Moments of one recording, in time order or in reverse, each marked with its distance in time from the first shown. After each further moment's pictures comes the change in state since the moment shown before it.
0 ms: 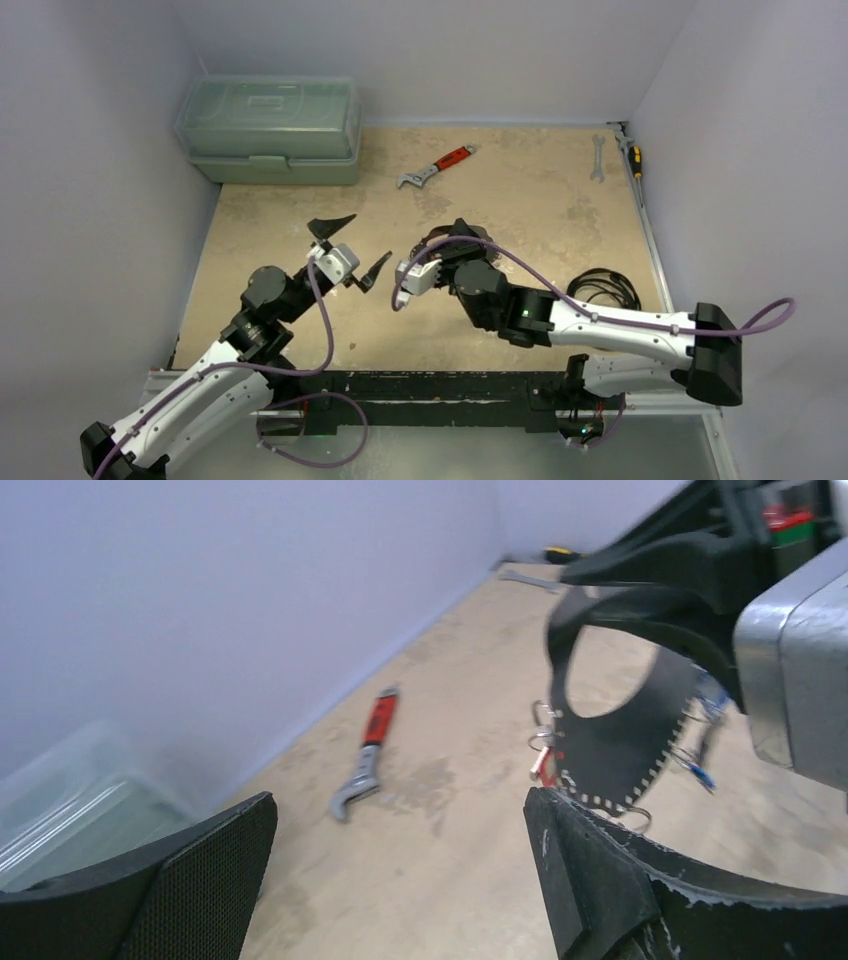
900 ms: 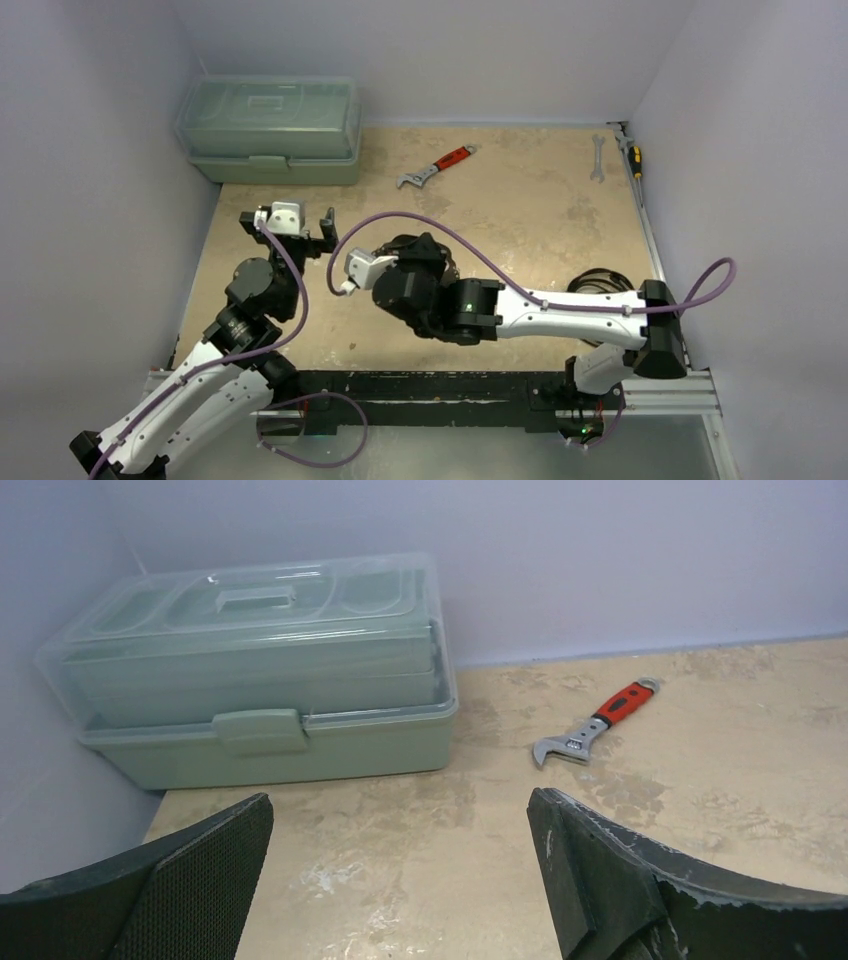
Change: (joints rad) left arm 0.000 -0.023 0.135 -0.150 -0.804 -0.190; right arm 0.166 0.351 0.549 -0.531 0.258 0.605
